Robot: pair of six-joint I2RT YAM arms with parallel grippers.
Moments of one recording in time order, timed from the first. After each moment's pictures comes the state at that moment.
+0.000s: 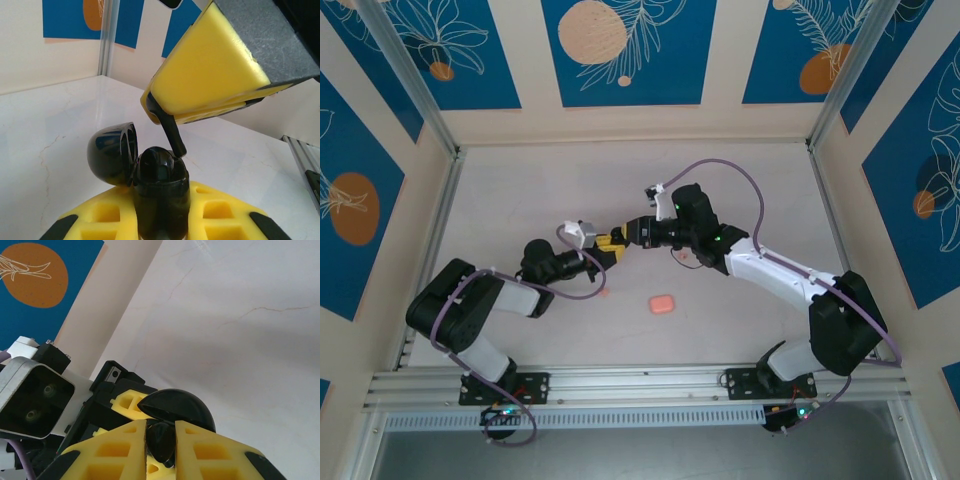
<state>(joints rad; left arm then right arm) -0.47 1.61 0.39 1.27 0.71 -0.26 0.66 1.43 0.97 -0.01 -0.45 0.61</state>
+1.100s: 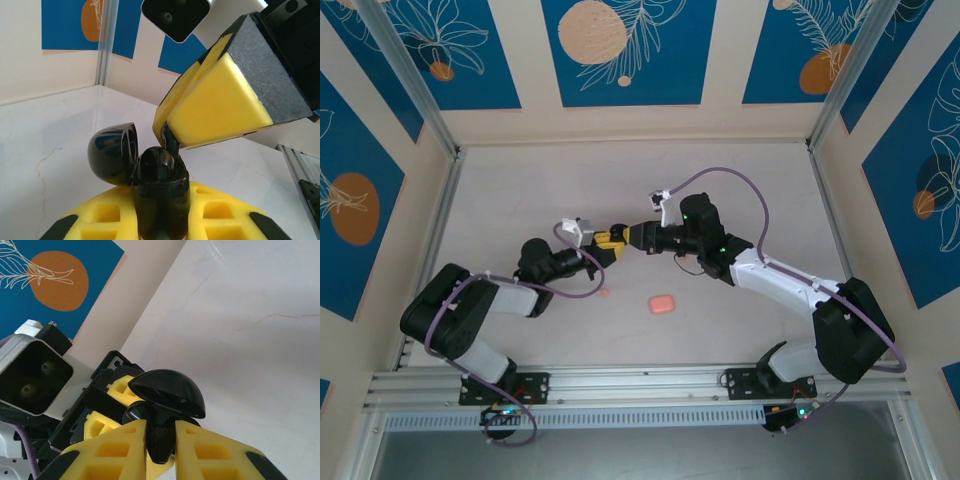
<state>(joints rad) -0.47 1.56 0.39 1.26 0.71 -0.29 0.65 1.38 0.85 0.14 -0.49 0.64</state>
